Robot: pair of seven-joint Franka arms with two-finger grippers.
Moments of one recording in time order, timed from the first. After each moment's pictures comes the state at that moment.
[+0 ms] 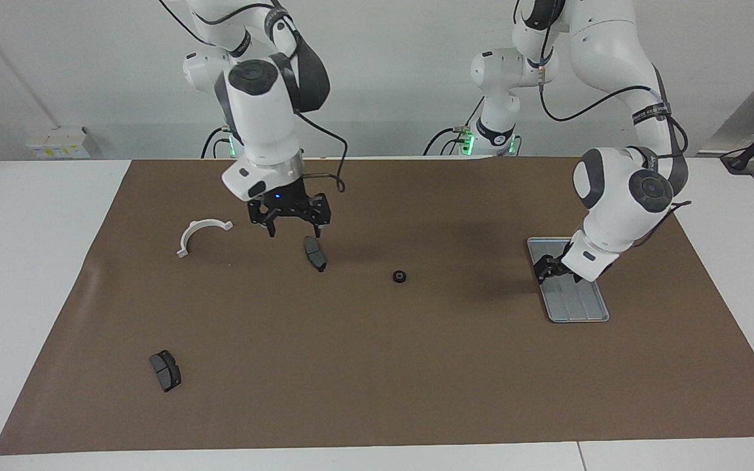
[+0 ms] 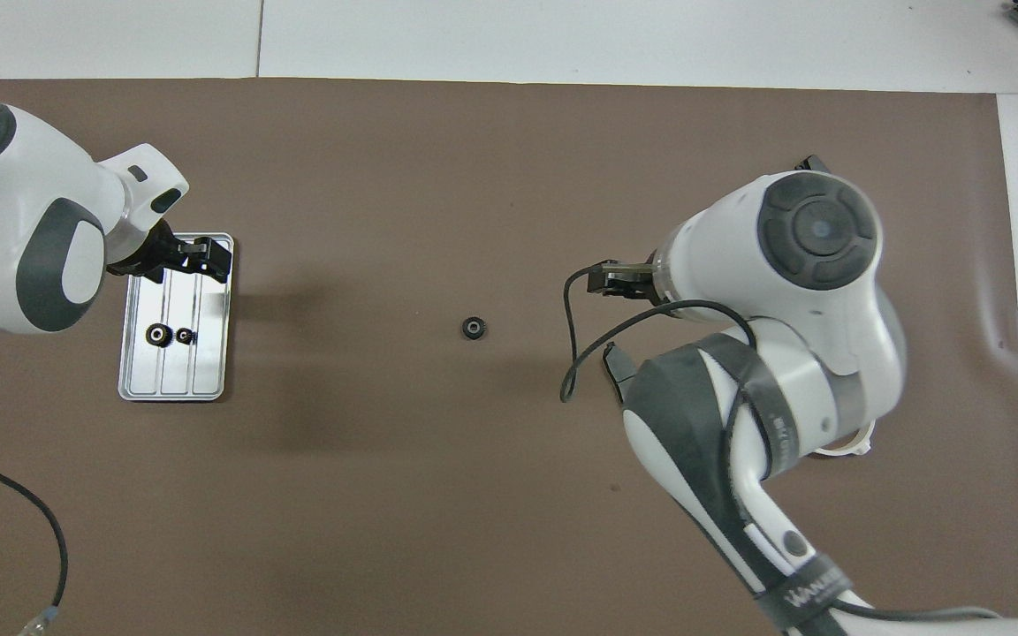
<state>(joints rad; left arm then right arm) 0.05 0.33 -0.12 -1.79 0.02 2.02 0.00 0.32 0.18 0.11 -1.80 -0.03 2.08 0.56</state>
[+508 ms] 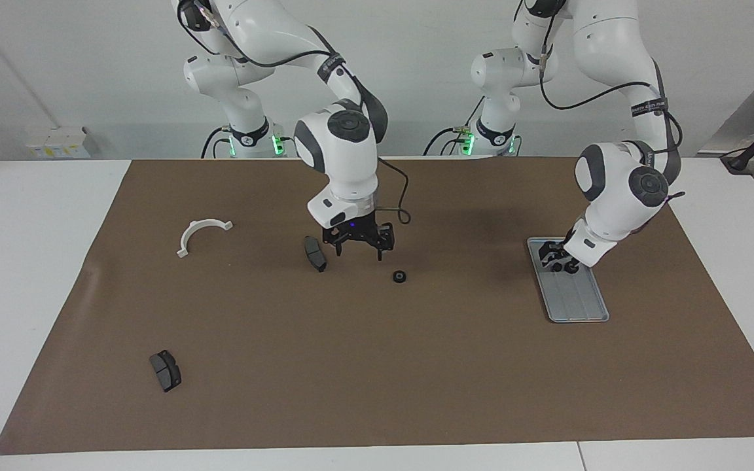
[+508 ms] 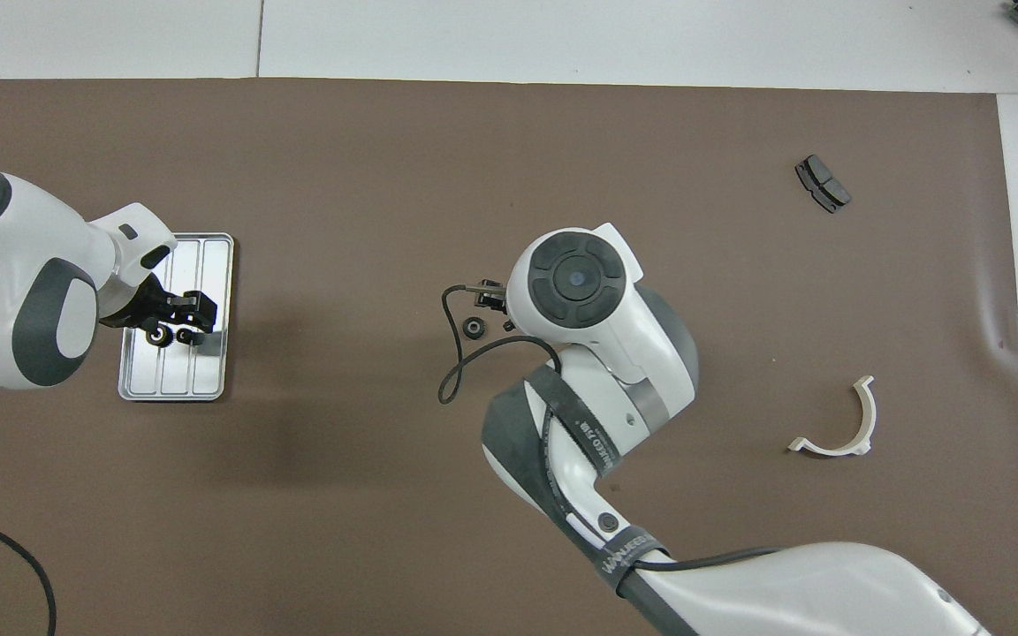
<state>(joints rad) 0.09 0.23 -0.12 -2.00 0.02 2.09 0.00 0.50 0.40 0.10 -1.68 -0.12 2.17 0.88</state>
